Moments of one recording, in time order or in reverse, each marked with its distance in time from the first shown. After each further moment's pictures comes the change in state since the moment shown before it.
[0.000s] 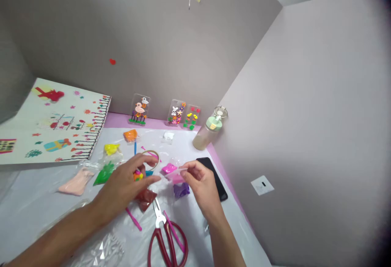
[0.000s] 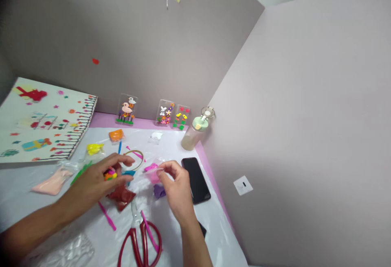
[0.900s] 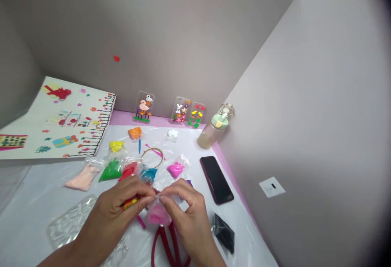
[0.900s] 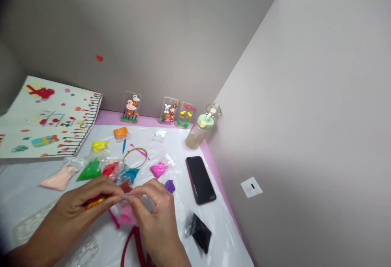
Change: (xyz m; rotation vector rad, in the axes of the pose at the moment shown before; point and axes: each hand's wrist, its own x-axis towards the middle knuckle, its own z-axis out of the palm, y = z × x) left_hand -0.051 -0.010 0.000 -0.073 -0.091 0.080; right_hand -0.049 -0.018 0.034 0.071 -0.123 -0.133
